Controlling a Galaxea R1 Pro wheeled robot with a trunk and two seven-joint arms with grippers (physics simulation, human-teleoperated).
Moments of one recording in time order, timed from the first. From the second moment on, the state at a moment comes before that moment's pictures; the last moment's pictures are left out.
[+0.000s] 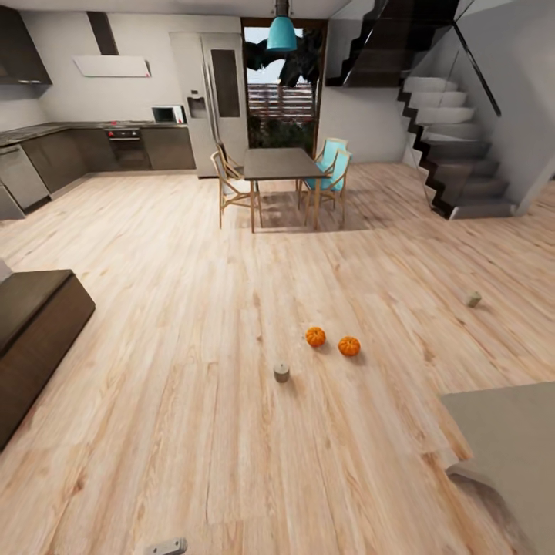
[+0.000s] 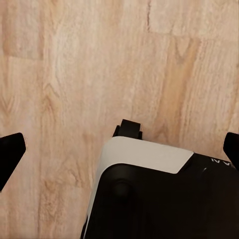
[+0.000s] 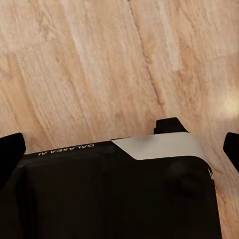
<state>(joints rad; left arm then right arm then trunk) -0.36 -0.02 0.10 -0.21 0.11 0.06 0.18 -0.34 0.15 0.28 -0.15 -0.41 -0.11 -0.20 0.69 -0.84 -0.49</state>
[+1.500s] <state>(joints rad) -0.36 -0.03 0.10 -0.21 0.11 0.06 0.18 -0.34 0.16 0.28 -0.15 -0.41 -0.11 -0.21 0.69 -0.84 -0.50</state>
